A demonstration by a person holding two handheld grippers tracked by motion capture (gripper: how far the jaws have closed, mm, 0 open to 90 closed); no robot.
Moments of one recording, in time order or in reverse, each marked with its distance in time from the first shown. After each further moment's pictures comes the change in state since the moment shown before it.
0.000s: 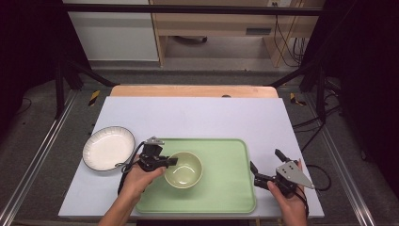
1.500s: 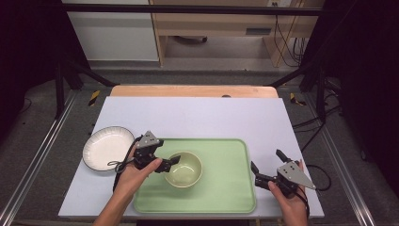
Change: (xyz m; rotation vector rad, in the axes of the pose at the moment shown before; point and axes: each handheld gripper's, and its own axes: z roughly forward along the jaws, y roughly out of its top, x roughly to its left) left arm -0.004 0.007 -0.026 -0.248 0.055 0.232; right arm -0.001 0.000 -0.002 0.000 -0.008 0.004
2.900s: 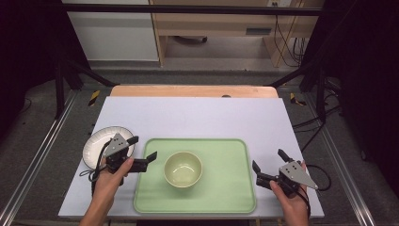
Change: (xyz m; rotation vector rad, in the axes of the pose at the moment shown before) left arm 0.030 -0.025 -0.058 -0.173 0.114 -0.011; right arm -0.004 0.000 -0.001 -0.006 -0.011 0.019
